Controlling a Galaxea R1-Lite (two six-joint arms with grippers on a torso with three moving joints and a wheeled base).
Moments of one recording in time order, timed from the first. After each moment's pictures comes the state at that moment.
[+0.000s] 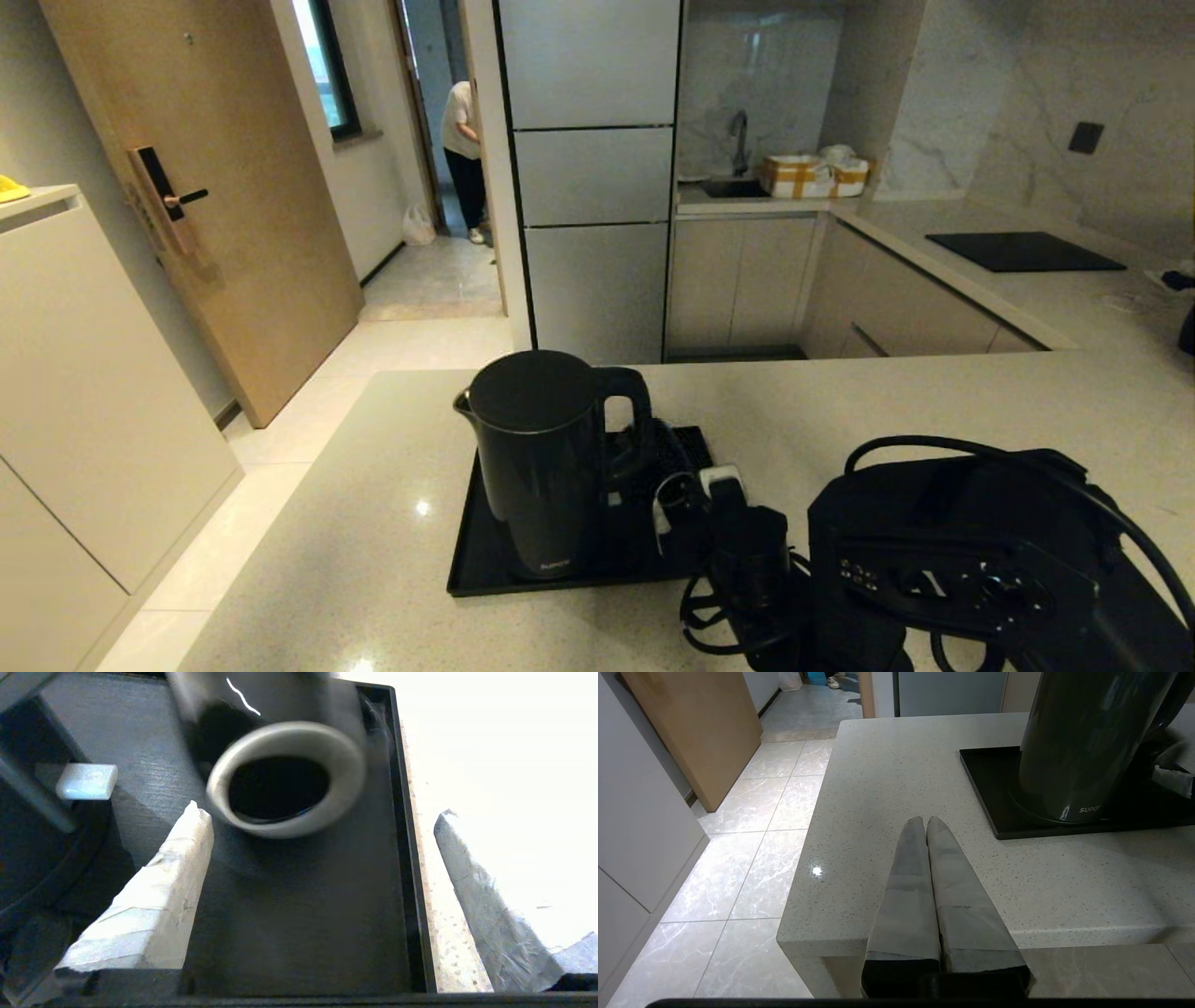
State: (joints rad) left arm 0.00 0.00 0.00 0.04 0.00 0.03; right arm 0.72 2.54 -0.72 -1.51 -0.55 0.06
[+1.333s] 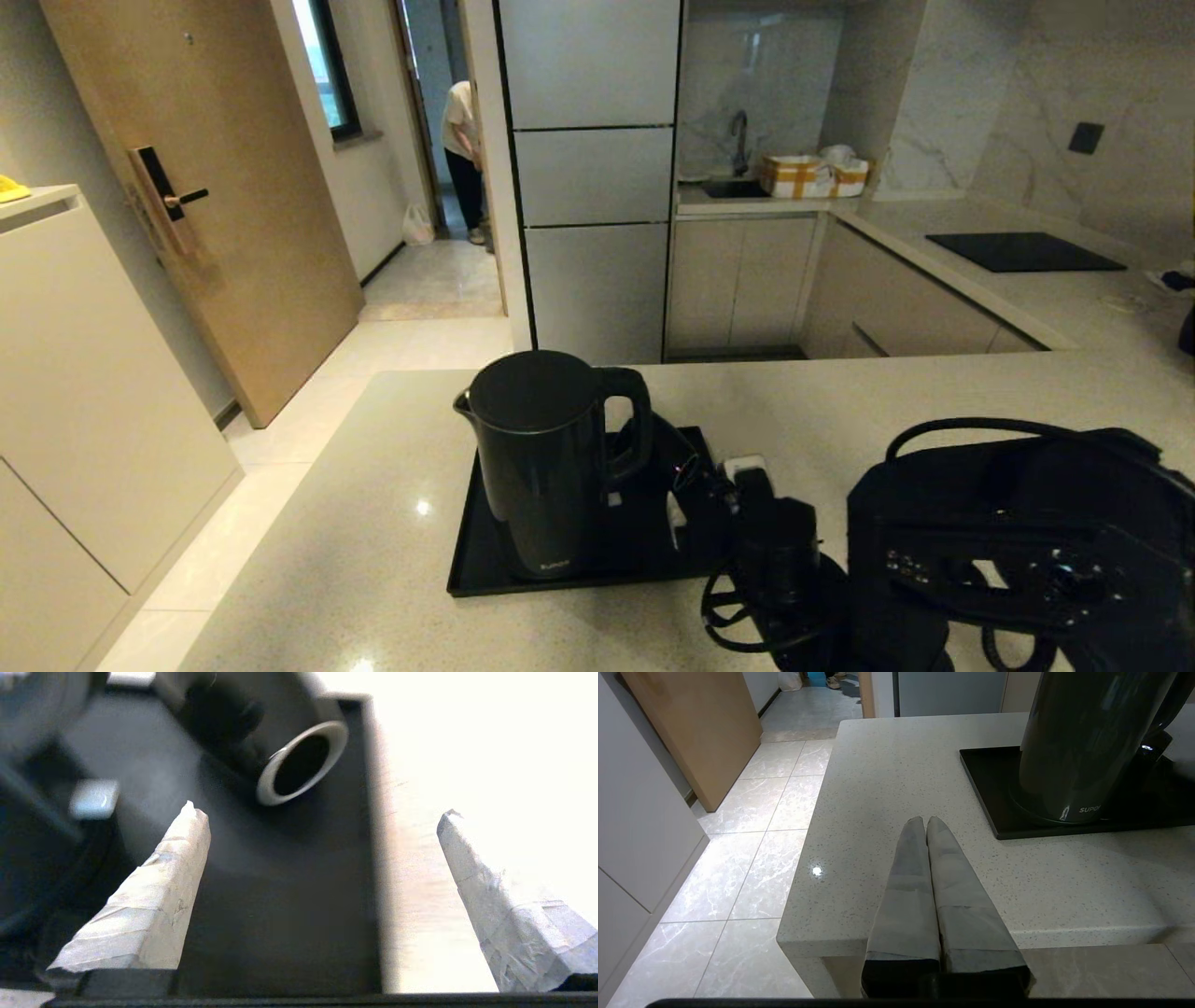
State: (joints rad) left arm 0.00 0.00 0.00 0.04 0.00 0.03; right arm 0.69 2.43 -0.61 -1.50 -0.55 0.09
